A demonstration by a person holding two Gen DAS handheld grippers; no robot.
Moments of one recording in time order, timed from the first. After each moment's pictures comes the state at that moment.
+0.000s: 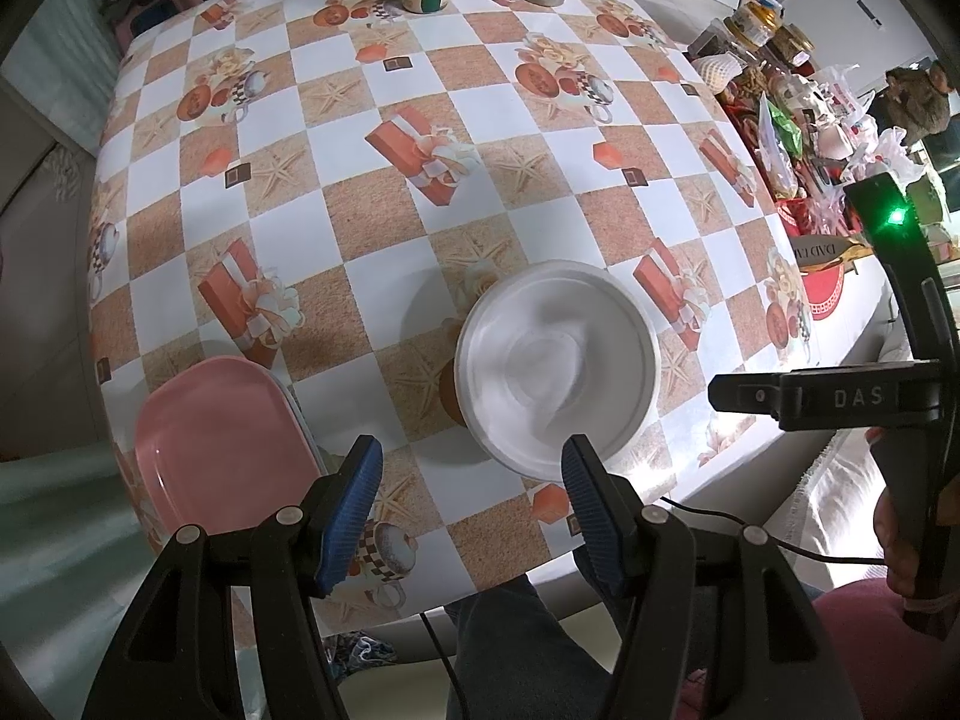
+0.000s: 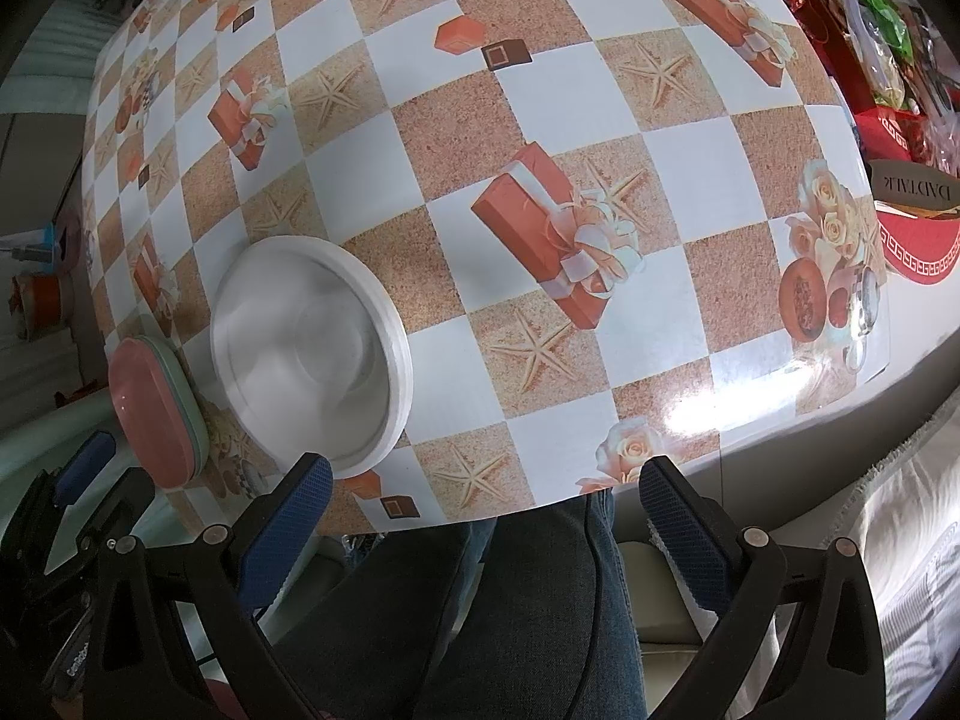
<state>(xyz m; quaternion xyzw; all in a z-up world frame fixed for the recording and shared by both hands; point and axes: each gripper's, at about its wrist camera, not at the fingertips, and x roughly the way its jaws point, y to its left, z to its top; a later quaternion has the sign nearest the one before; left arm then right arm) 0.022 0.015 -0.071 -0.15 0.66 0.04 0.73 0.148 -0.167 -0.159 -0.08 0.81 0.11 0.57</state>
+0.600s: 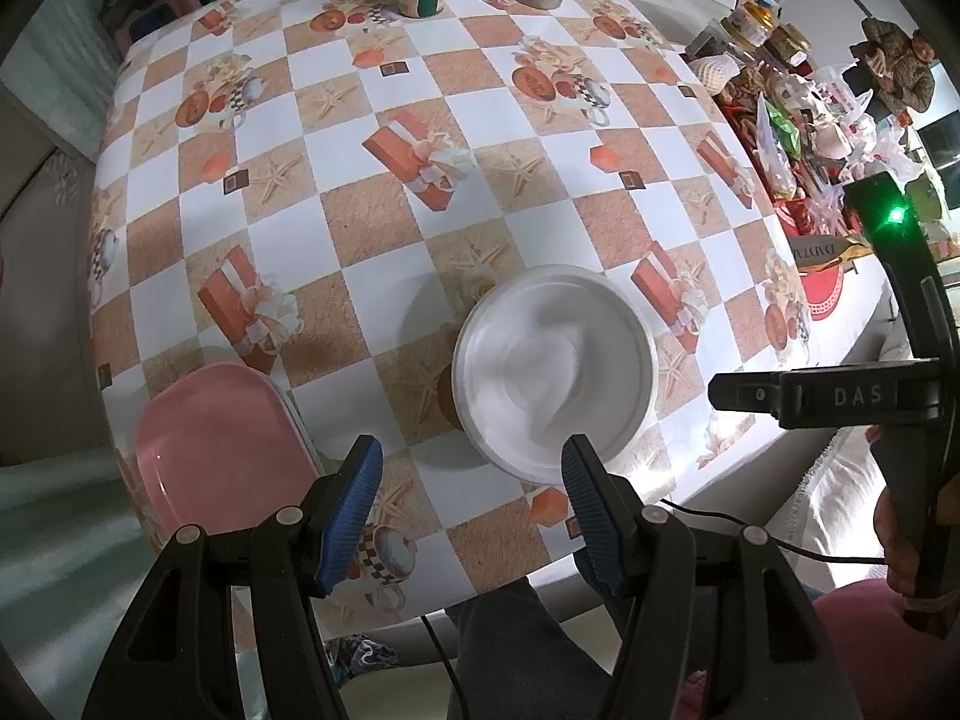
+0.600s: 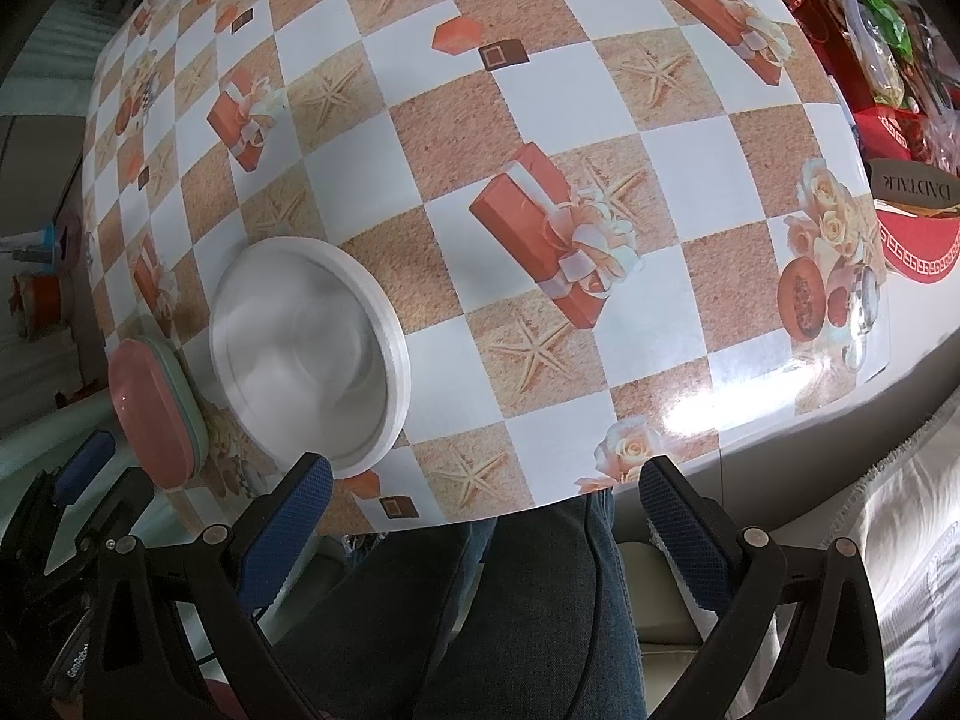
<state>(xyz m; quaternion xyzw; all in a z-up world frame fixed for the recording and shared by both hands) 0.024 0.013 -0.069 -0.15 0.66 0.04 0.74 0.145 -0.169 -0.157 -0.07 0.81 0.11 0.57</state>
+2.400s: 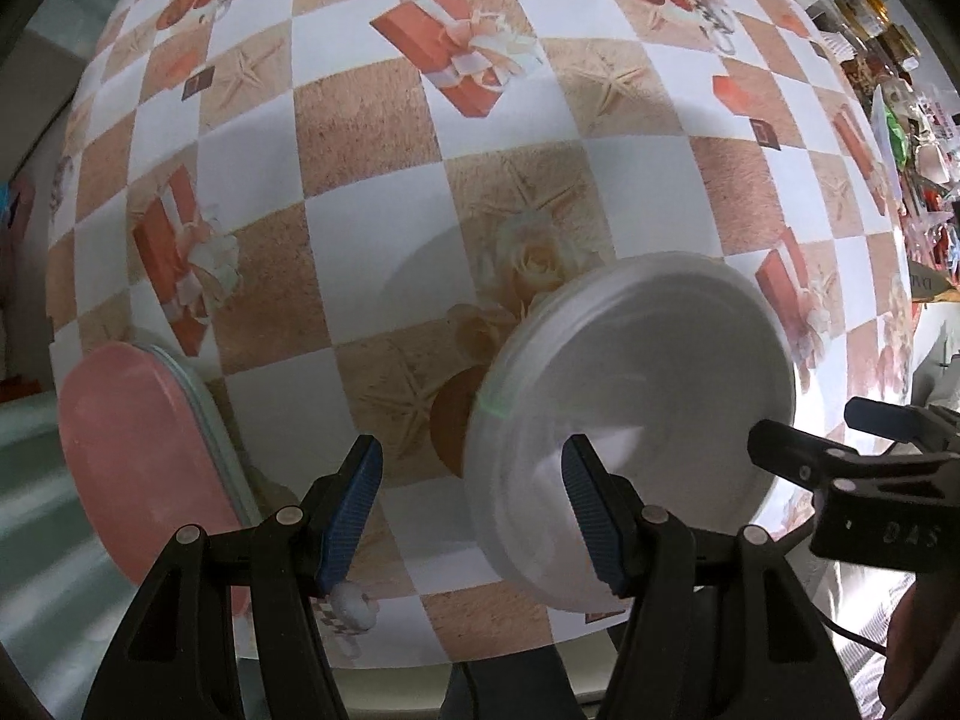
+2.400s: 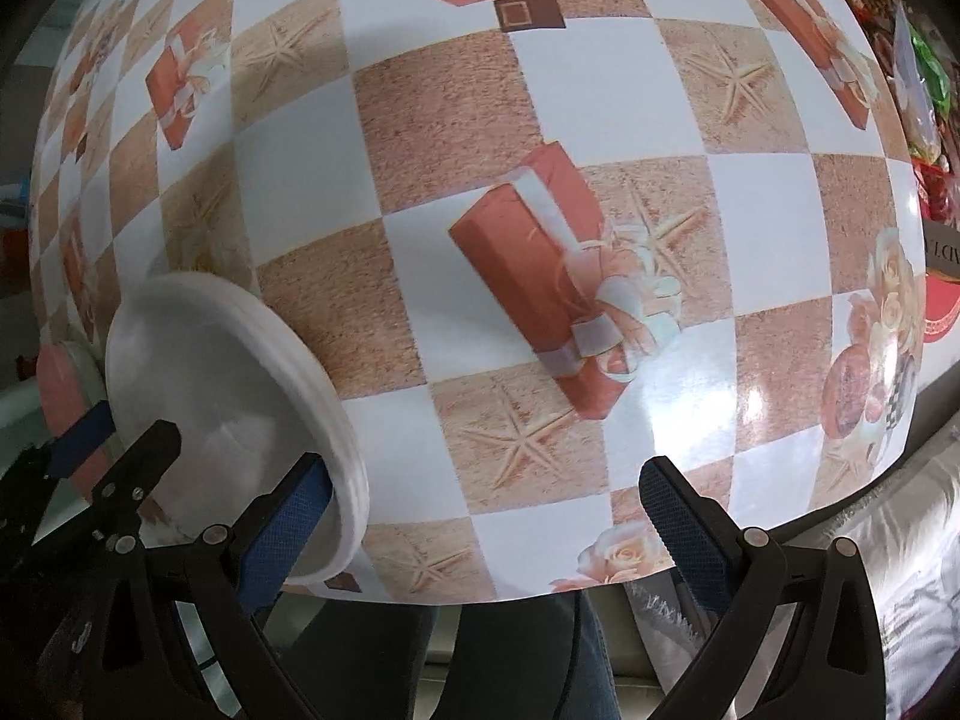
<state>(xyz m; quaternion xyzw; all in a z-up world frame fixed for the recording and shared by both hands) 0.059 0.005 -0.174 -0.16 0.72 0.12 0.66 0.163 -0.158 -0.227 -0.13 0.81 0.12 0.56</state>
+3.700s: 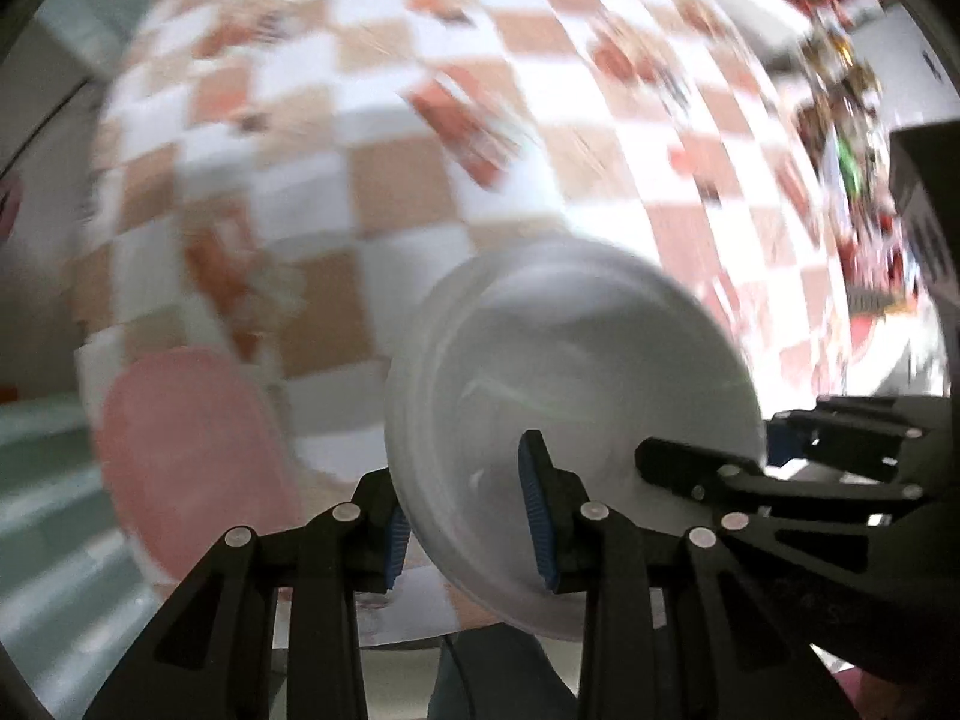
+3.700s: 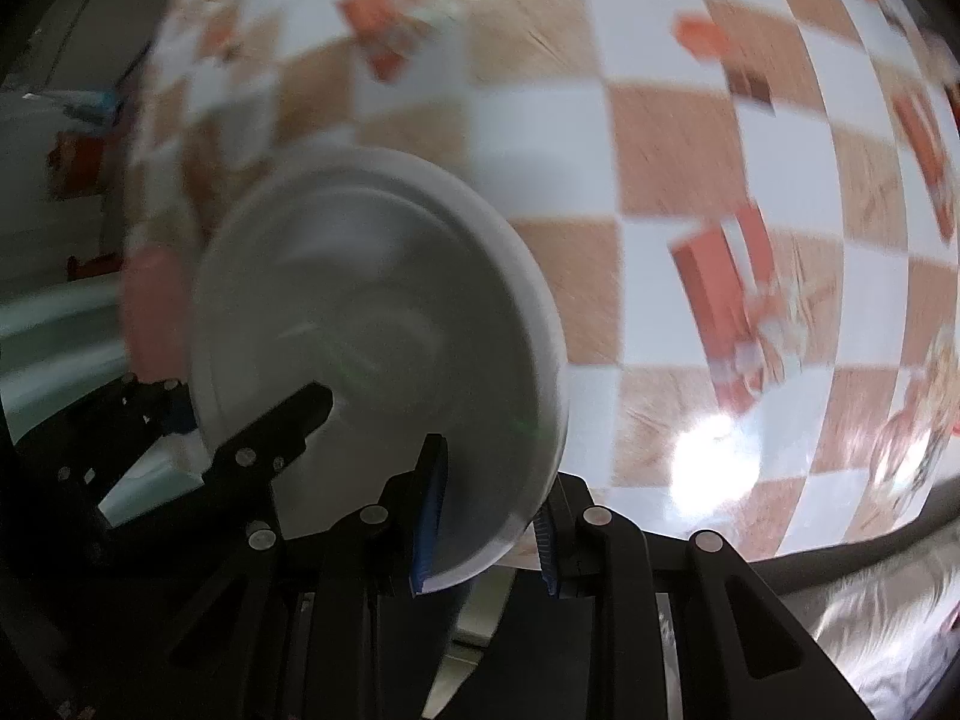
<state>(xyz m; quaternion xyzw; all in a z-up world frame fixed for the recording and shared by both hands) 0.037 0.056 -0.137 -0.20 0.67 0.11 0.71 0.117 -0.078 -0.179 -0.15 0.80 0.25 0.53</state>
